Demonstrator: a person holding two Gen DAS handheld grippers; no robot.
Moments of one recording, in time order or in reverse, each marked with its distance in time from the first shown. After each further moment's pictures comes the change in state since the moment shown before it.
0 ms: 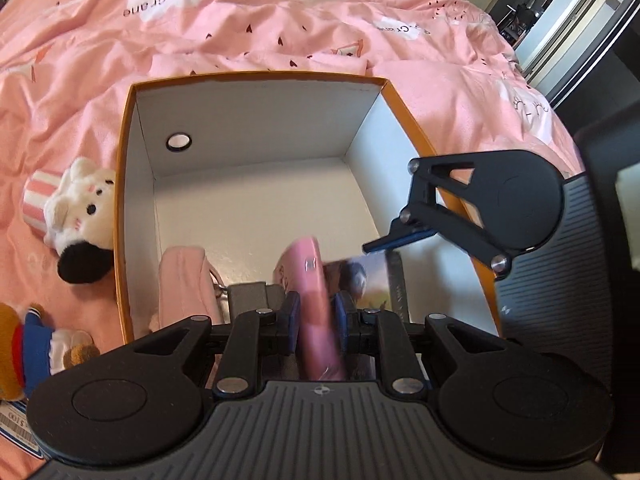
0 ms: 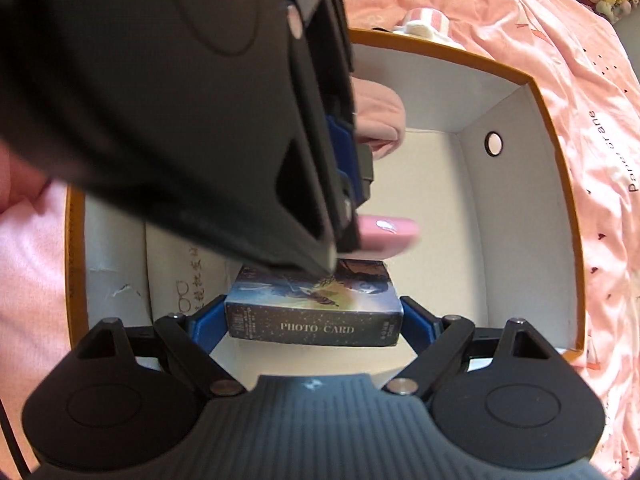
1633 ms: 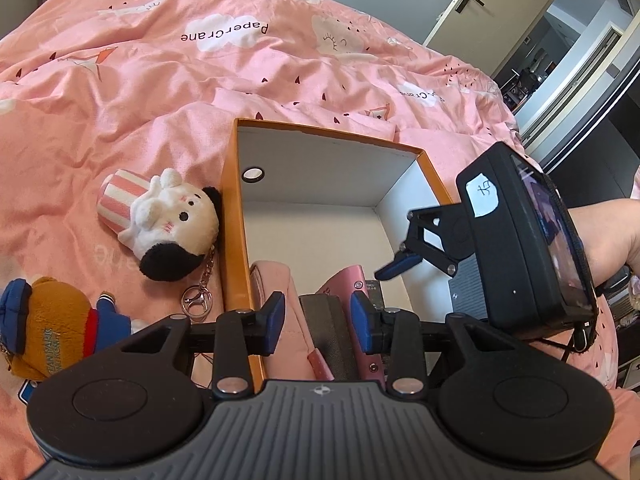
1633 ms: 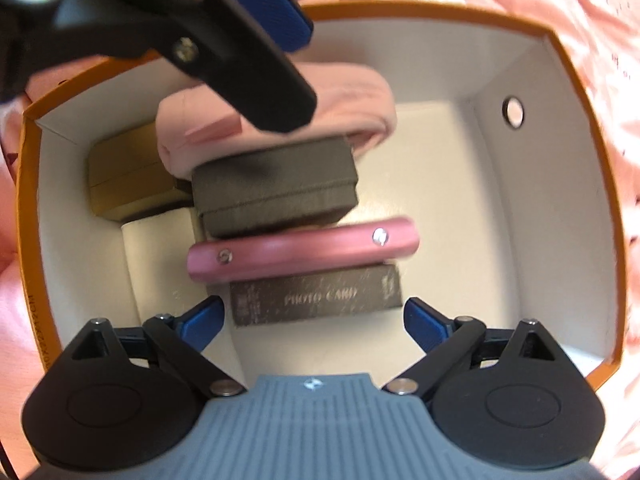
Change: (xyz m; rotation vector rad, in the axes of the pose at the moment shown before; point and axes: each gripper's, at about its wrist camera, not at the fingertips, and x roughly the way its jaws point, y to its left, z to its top) left arm -0.054 0.060 -0.016 -0.110 -0.154 -0.059; right arm 0.030 -0.017 0.030 0.154 0.129 0.118
